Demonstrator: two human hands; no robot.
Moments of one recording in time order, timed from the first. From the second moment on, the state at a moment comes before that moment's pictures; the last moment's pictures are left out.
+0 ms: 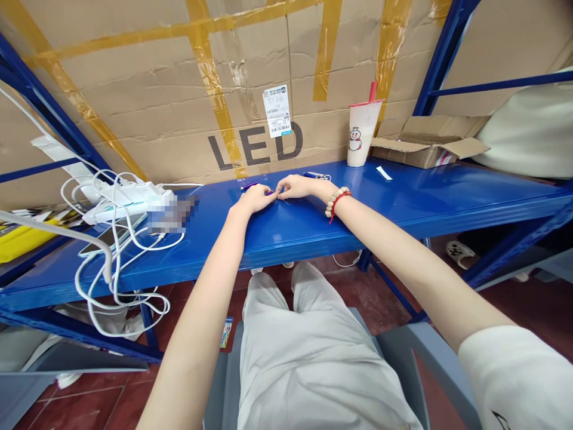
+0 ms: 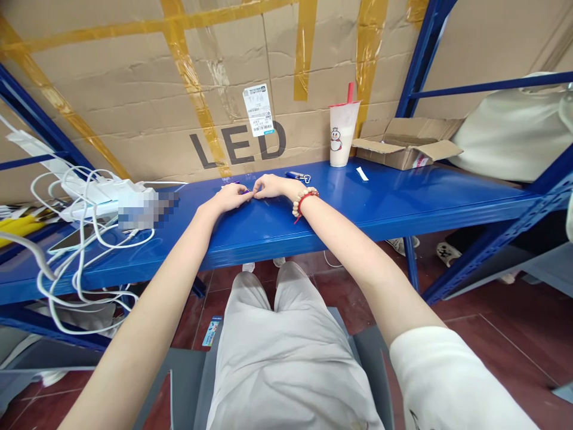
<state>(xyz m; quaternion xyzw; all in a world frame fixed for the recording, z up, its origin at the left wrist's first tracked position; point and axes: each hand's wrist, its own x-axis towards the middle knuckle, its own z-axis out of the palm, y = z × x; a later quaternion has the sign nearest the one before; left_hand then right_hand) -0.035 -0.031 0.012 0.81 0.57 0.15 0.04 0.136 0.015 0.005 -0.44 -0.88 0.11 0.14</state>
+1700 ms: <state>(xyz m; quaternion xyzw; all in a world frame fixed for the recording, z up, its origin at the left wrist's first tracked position) -0.032 -0.030 0.017 0.81 0.56 0.16 0.07 0.136 -0.023 0.026 -0.49 -0.85 0.11 0.12</state>
